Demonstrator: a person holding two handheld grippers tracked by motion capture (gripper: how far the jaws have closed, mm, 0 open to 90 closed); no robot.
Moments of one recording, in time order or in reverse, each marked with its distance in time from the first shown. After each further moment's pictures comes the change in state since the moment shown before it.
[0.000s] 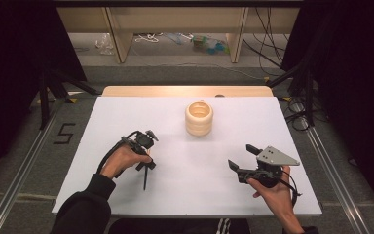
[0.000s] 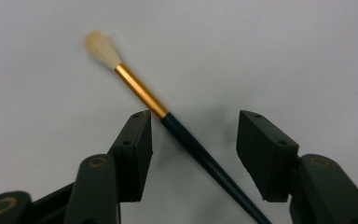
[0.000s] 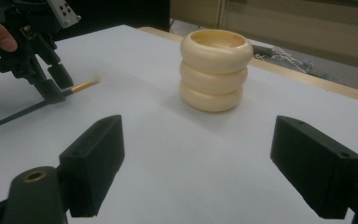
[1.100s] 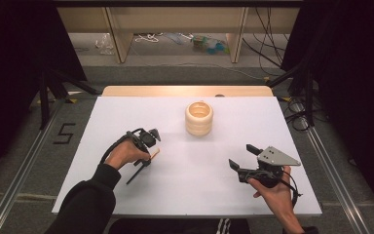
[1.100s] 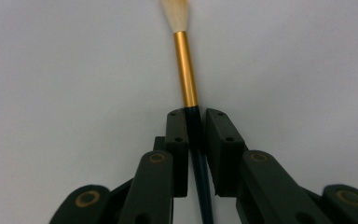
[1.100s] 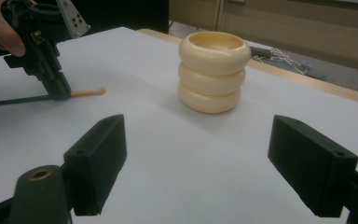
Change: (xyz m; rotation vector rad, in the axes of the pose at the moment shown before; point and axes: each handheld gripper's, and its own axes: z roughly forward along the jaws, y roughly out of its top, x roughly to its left) left arm 0.001 0.014 0.006 0.122 0.019 0.024; right arm 0.000 0.000 -0.001 -0.012 -0.008 0.004
